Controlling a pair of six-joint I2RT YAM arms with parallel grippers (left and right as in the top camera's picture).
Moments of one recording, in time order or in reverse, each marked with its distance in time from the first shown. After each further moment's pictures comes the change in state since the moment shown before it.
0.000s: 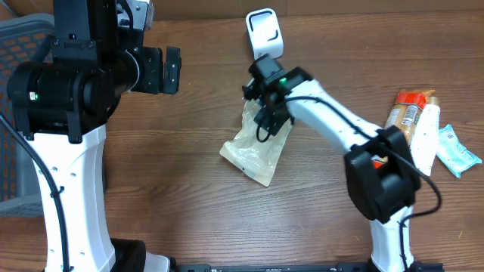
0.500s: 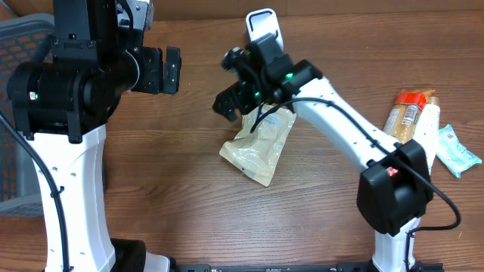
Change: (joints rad) left arm 0.000 0.000 0.000 0.000 0.000 0.000; right arm 0.036 -0.087 0.050 0.241 -0.526 0.377
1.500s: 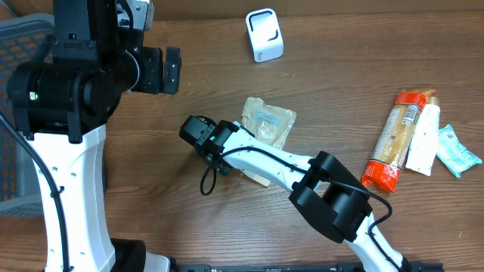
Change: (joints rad) left arm 0.000 0.000 0.000 0.000 0.000 0.000; right arm 0.356 0.217 -0.004 -0.235 0.802 0.020
